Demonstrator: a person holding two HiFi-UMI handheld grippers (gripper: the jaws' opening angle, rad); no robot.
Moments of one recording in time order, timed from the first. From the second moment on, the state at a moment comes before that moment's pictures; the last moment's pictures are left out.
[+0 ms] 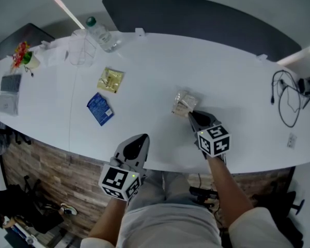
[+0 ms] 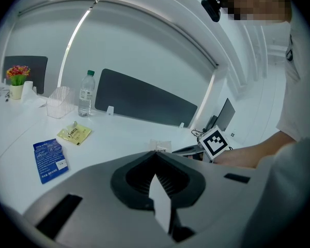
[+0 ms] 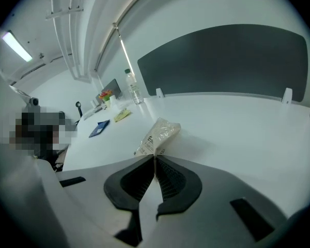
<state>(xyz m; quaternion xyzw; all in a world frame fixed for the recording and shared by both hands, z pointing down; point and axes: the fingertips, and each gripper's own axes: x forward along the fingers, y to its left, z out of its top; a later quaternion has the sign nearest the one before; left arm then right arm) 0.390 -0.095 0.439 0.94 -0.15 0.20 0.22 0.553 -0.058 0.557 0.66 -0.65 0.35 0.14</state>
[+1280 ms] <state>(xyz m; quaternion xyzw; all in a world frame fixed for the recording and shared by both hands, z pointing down) 0.298 -0.069 0.388 0.92 -0.29 0.14 0.21 0.456 -0.028 0.465 0.51 -0.80 0.28 0.11</state>
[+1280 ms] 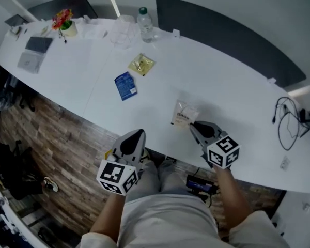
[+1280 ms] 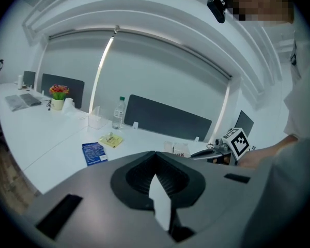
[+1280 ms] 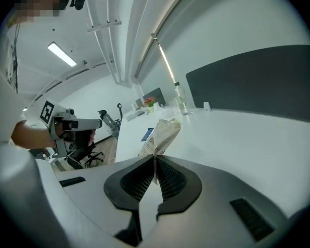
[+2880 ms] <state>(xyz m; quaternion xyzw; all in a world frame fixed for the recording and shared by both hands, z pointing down) -0.167 0.062 0.365 0.72 -0.66 0.02 0.21 -0.014 -0.041 0.430 0.10 -0.95 0.19 0.22</state>
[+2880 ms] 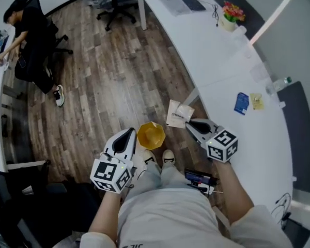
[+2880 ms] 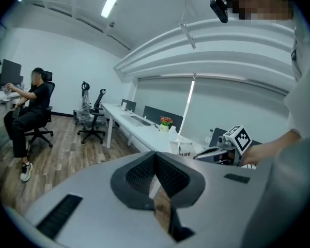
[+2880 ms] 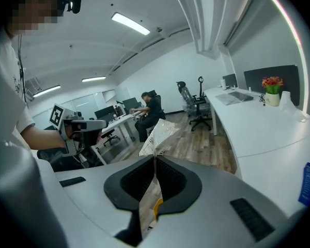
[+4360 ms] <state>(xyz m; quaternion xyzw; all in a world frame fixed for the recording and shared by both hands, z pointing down) -0.227 0.083 0.500 0.62 -0.72 0.01 0.31 -0.107 -0.004 0.602 -0.10 -0.92 0.21 0.32</state>
